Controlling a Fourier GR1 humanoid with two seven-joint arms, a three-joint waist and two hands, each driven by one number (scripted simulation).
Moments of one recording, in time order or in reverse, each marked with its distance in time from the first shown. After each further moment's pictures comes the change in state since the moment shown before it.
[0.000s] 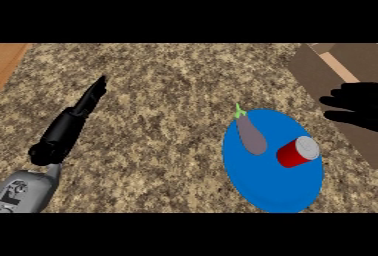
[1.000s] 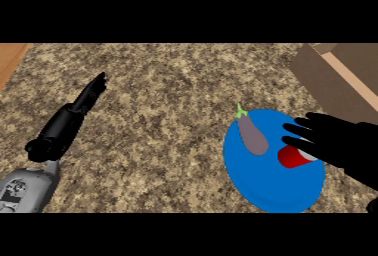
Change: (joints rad) left arm -0.005 -0.070 0.091 -0.023 -0.076 -0.092 0.042; right arm 0.122 0.272 0.084 -0.177 0.332 0.110 0.243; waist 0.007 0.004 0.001
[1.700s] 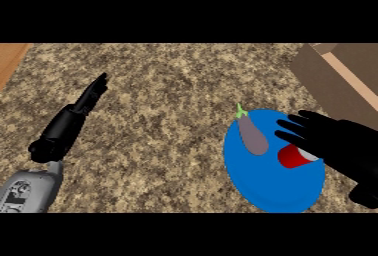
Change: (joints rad) left arm 0.010 -0.064 0.053 -0.017 -0.068 -0.048 0.016; right arm 0.018 0.121 0.026 0.102 0.267 -0.037 -0.093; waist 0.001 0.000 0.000
